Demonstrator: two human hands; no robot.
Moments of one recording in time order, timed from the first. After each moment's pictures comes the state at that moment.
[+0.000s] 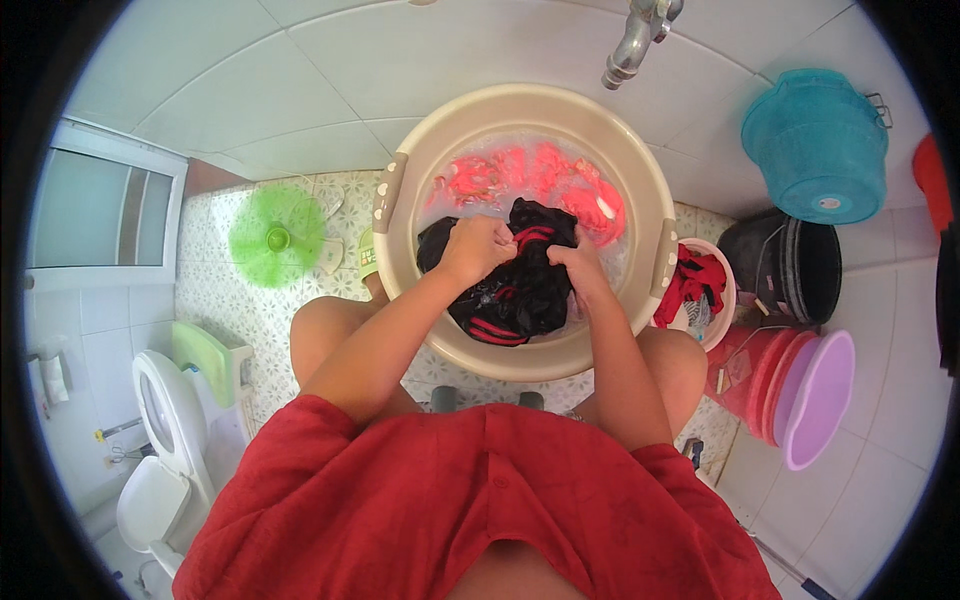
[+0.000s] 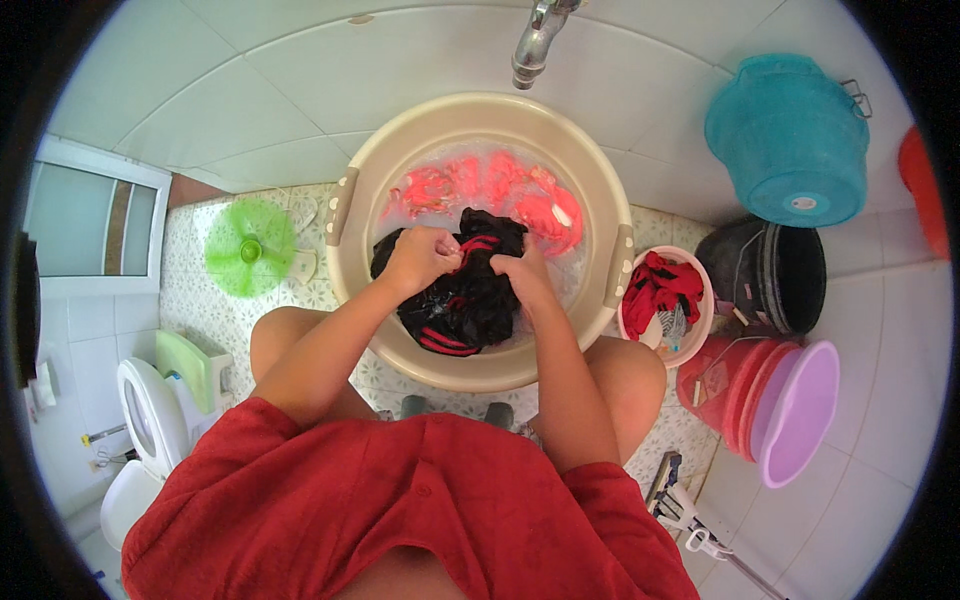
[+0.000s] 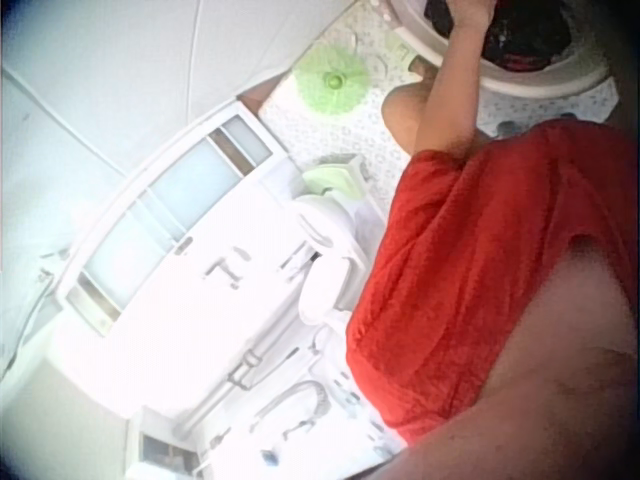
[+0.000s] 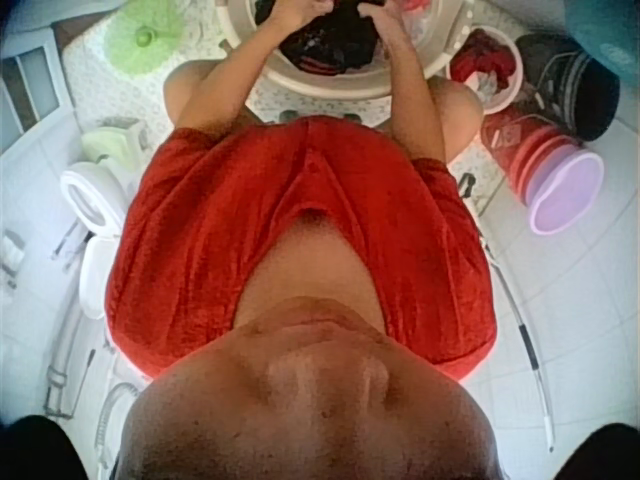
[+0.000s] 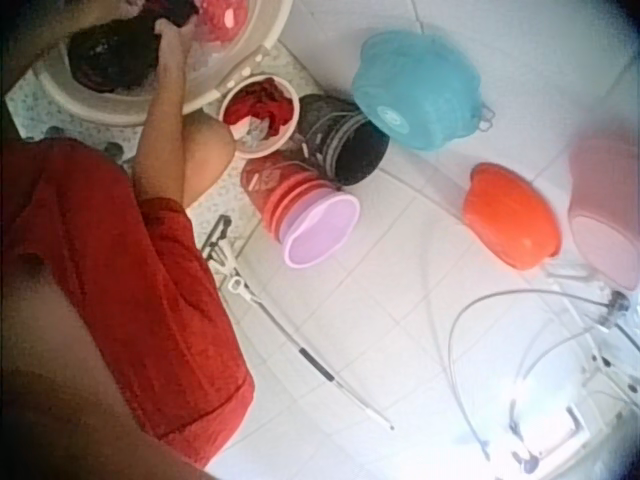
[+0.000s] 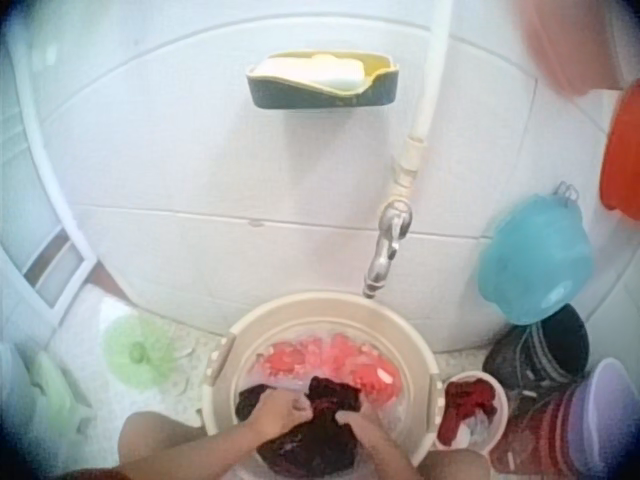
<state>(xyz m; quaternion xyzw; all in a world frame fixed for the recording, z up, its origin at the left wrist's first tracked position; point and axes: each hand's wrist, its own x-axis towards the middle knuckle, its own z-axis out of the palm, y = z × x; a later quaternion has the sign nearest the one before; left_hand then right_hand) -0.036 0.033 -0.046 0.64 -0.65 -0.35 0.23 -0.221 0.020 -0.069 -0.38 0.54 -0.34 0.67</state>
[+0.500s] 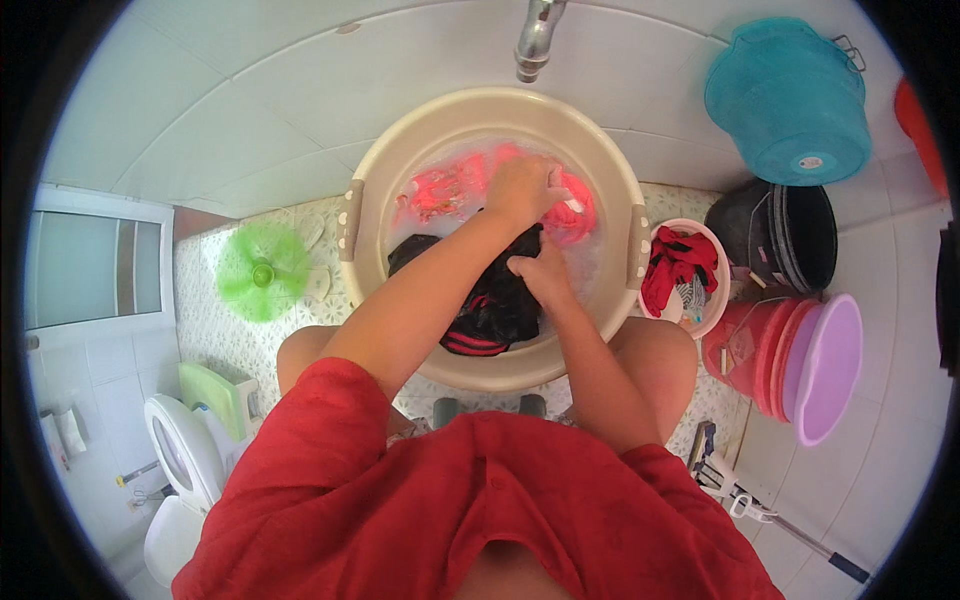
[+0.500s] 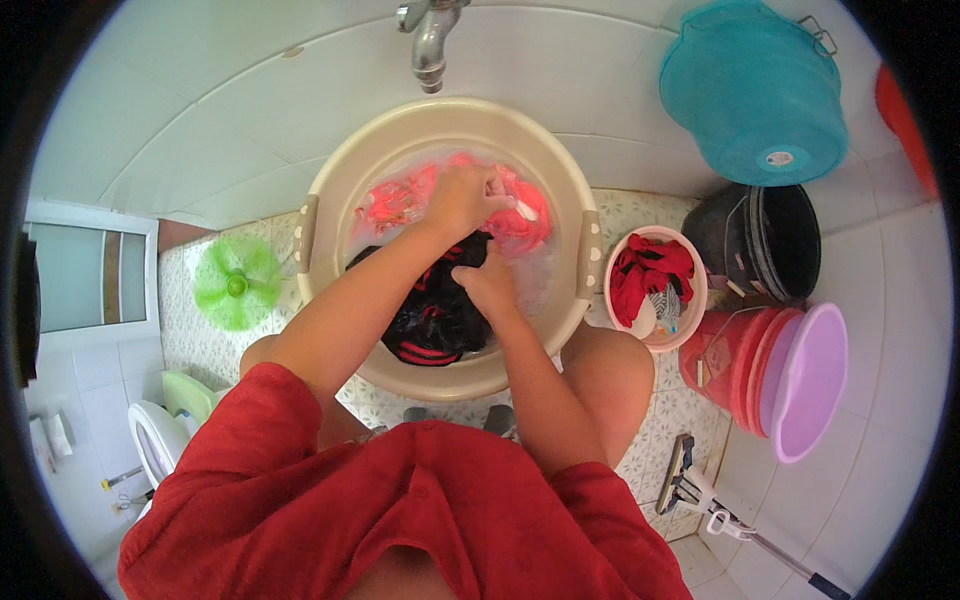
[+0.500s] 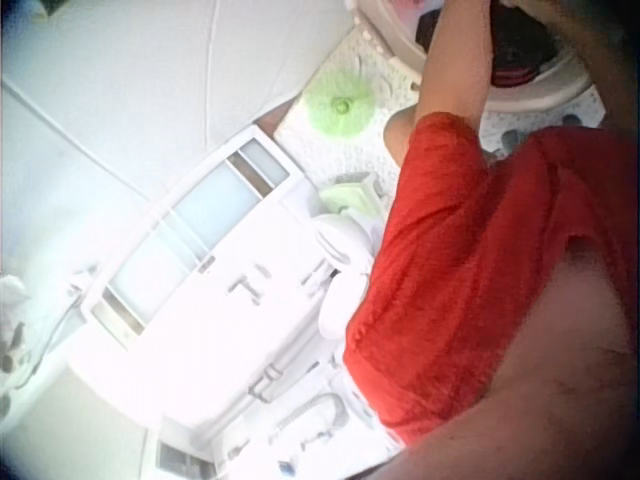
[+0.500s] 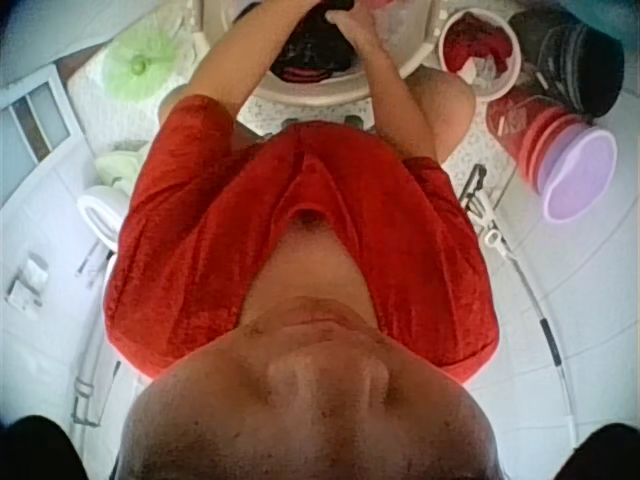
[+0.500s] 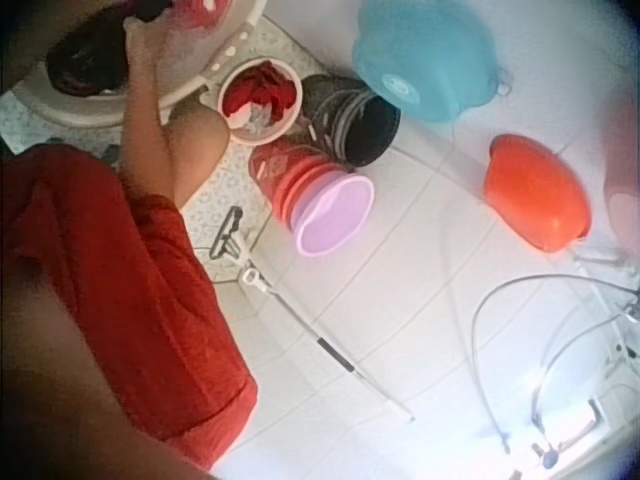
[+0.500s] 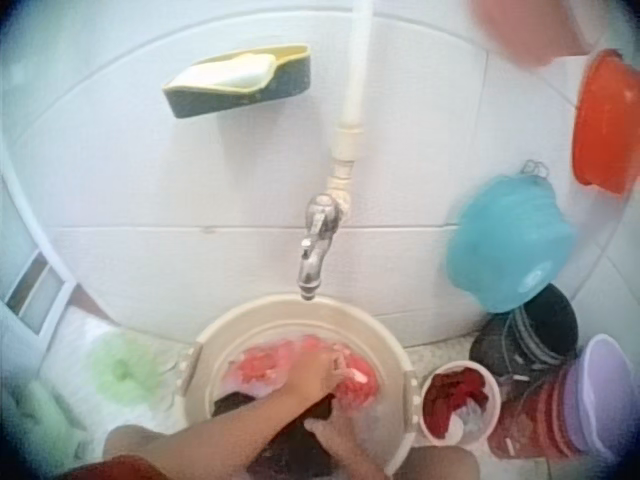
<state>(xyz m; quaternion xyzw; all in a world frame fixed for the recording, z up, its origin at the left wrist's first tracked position) -0.126 -0.061 -0.020 0.56 -0.74 -0.29 0.22 -0.216 0.025 -0.098 -0.44 0.64 -0.28 0.56</state>
